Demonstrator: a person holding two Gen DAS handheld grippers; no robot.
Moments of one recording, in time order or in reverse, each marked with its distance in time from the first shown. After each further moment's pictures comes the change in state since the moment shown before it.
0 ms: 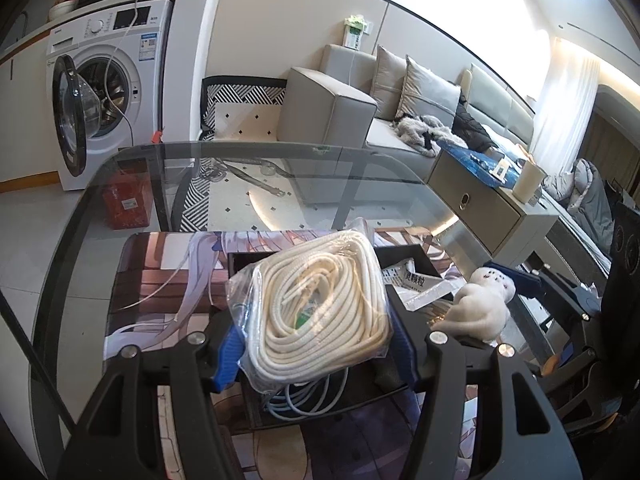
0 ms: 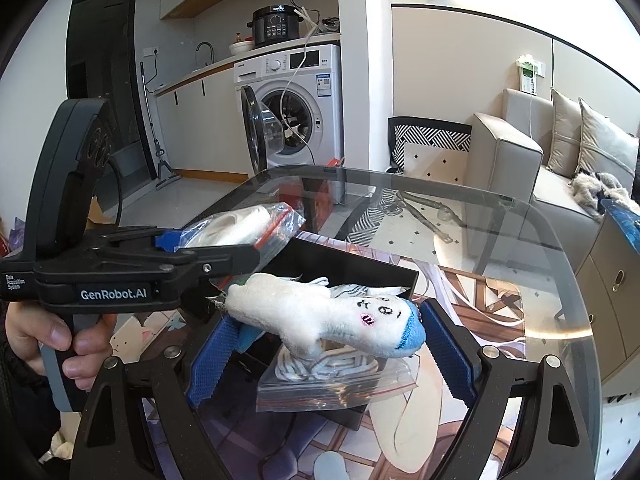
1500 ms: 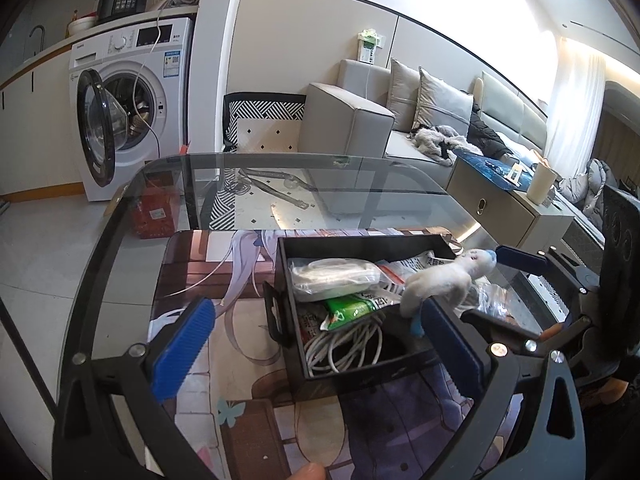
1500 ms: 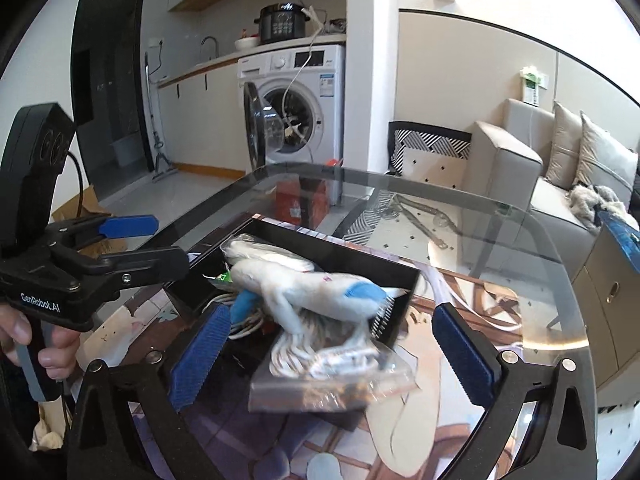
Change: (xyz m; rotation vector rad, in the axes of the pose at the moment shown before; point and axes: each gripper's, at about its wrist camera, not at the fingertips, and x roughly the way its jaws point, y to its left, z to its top) left arm -0.038 0.014 -0.025 0.018 -0.073 0.085; right arm 0.006 0.002 -0.011 -0.041 -0.017 -0.025
